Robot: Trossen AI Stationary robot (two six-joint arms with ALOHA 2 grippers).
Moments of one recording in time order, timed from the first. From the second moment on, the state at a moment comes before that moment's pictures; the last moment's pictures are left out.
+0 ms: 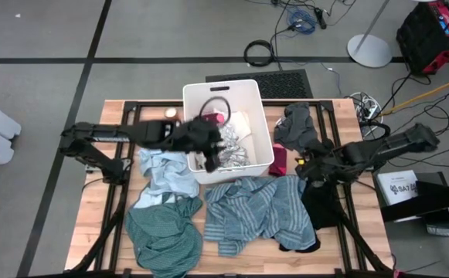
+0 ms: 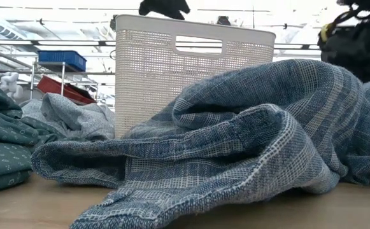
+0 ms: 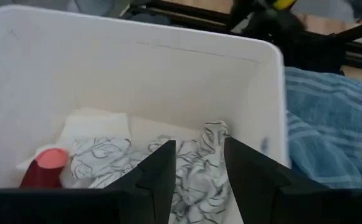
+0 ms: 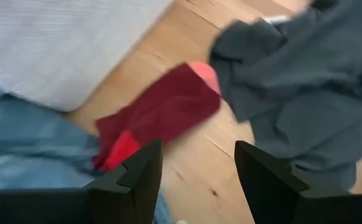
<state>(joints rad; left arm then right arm) -0.02 1.49 1.49 -0.66 -0.26 -0.24 0.23 0.75 0.57 -0.99 0.57 1.02</state>
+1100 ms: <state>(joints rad) -0.36 1.50 1.30 -0.31 -0.81 -0.25 -0.05 1.28 0.46 -0.42 0.34 0.79</state>
